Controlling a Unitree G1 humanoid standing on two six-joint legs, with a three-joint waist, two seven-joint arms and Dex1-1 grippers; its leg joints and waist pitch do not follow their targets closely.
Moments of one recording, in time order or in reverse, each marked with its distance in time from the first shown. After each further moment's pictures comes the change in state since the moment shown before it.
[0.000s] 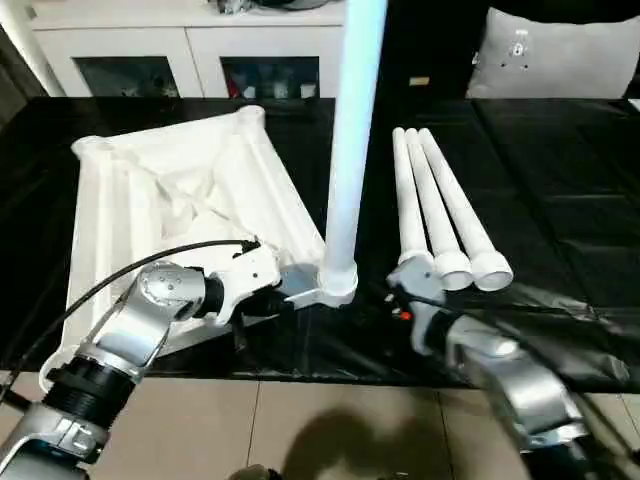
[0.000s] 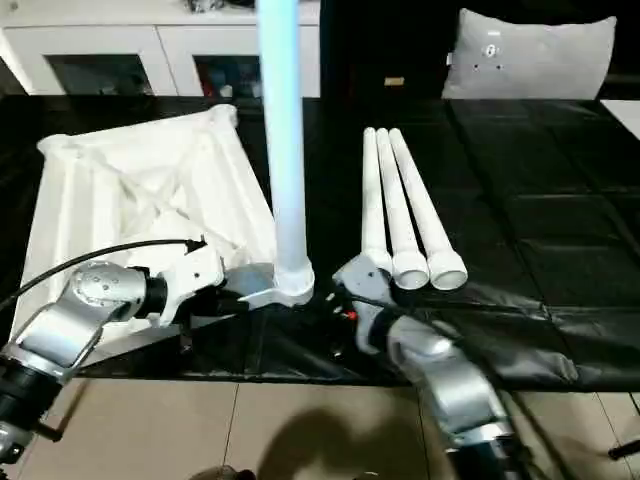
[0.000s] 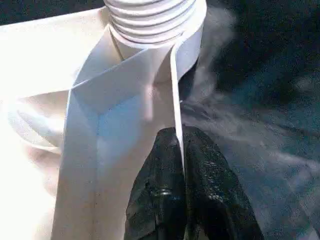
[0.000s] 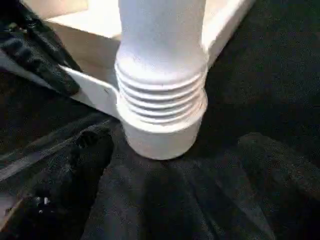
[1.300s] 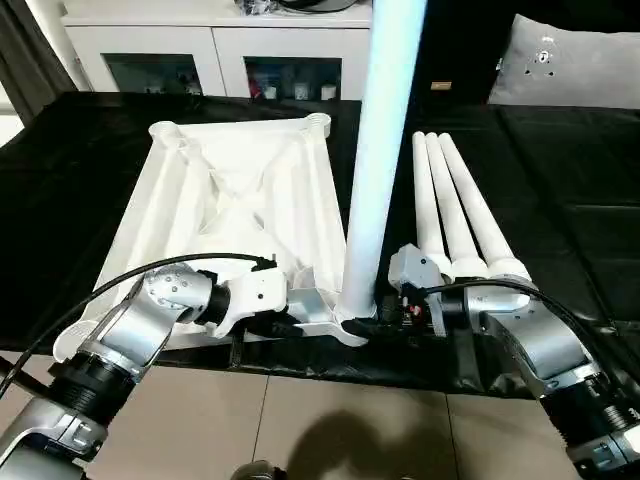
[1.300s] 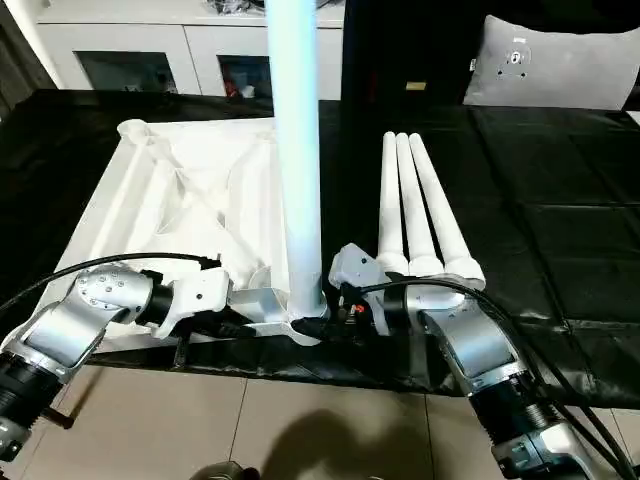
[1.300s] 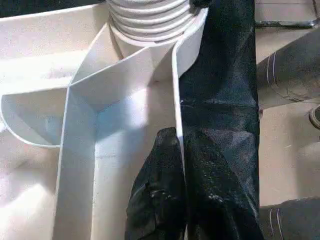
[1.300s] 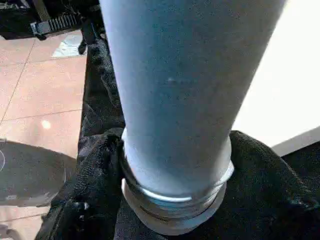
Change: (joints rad) left arm -0.007 0.008 -0.053 0.004 -0.010 -0.089 -0.134; right arm -0.219 -0.048 0.090 0.263 0.038 -0.140 0.395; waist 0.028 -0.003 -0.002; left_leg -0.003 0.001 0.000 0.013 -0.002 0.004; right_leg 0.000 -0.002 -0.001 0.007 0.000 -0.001
